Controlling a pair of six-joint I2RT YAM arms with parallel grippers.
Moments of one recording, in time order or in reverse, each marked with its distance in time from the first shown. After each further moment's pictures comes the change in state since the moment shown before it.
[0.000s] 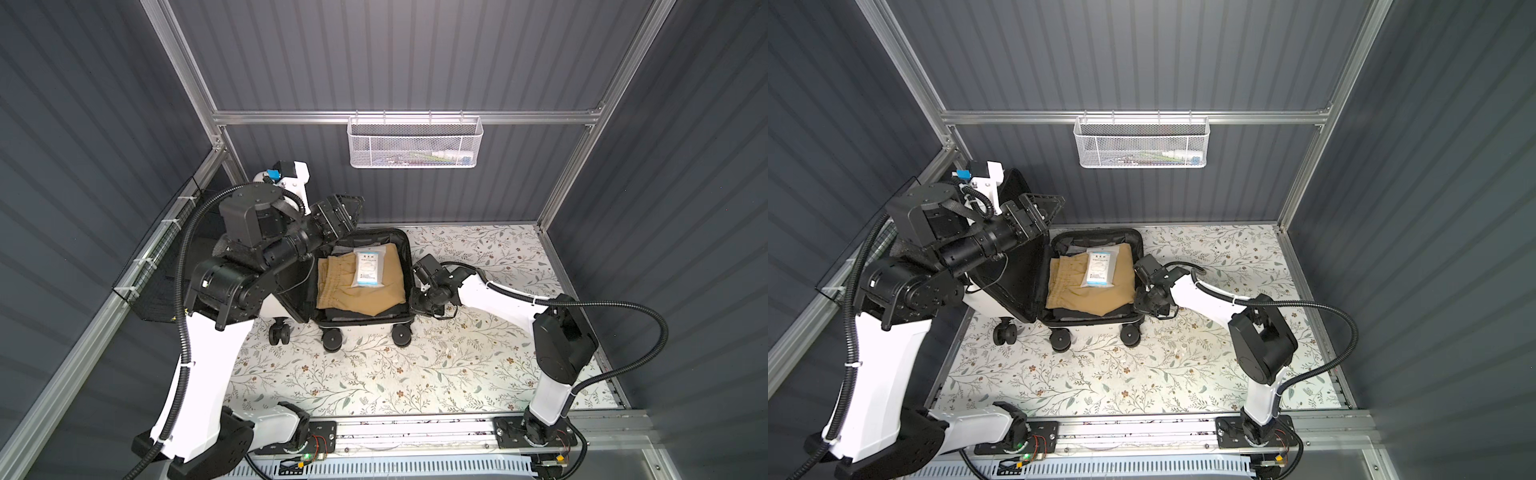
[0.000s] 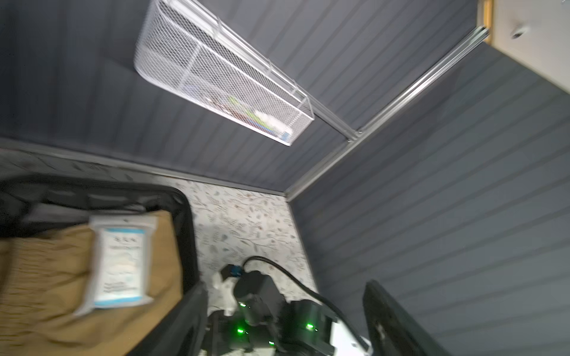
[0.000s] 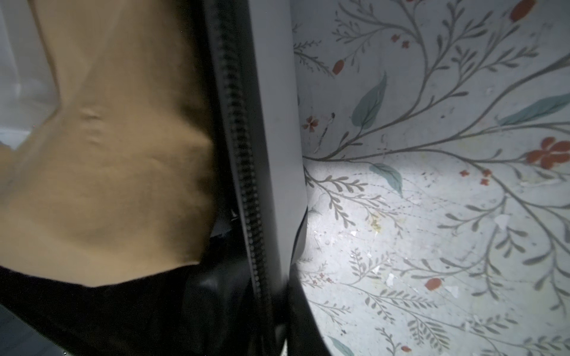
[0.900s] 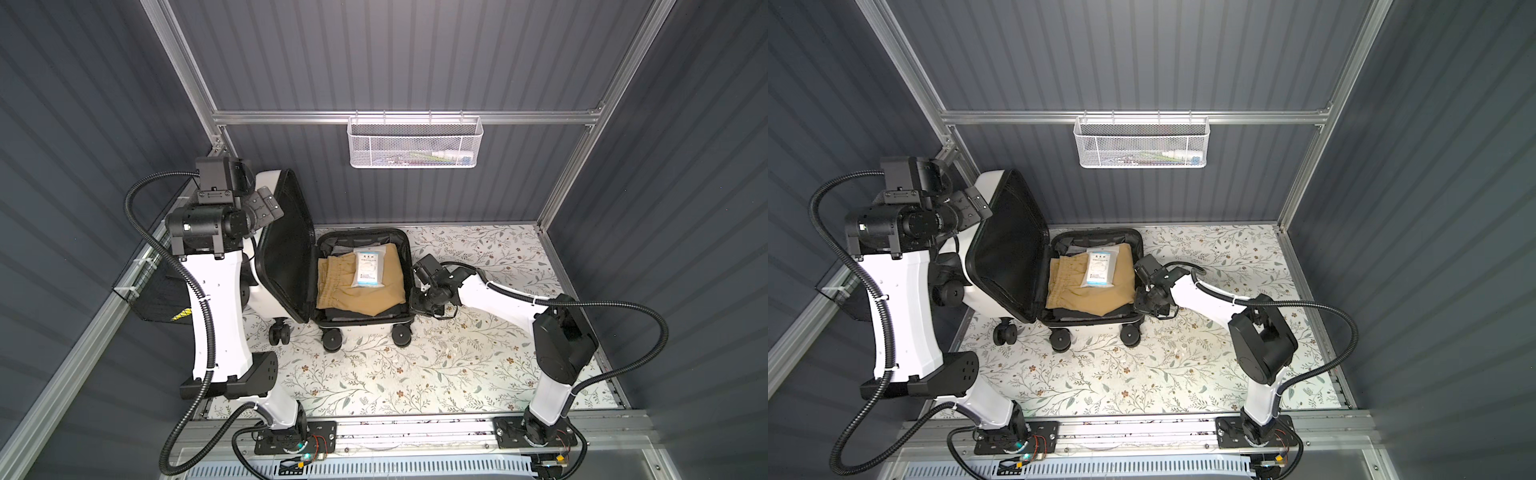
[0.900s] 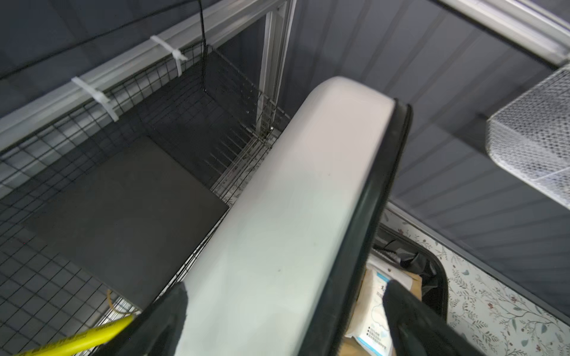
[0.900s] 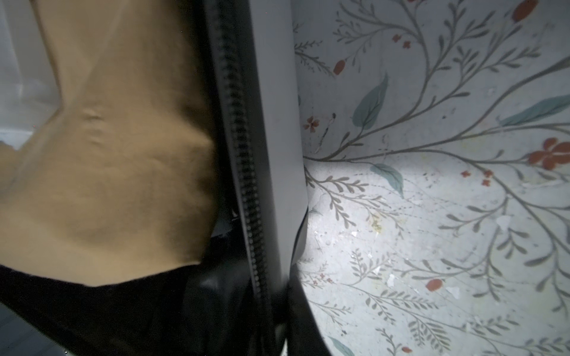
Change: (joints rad) left arm 0.475 0.288 0.303 -0.481 -0.378 0.218; right arm 0.000 0.000 -0.002 0.006 -0.005 -0.001
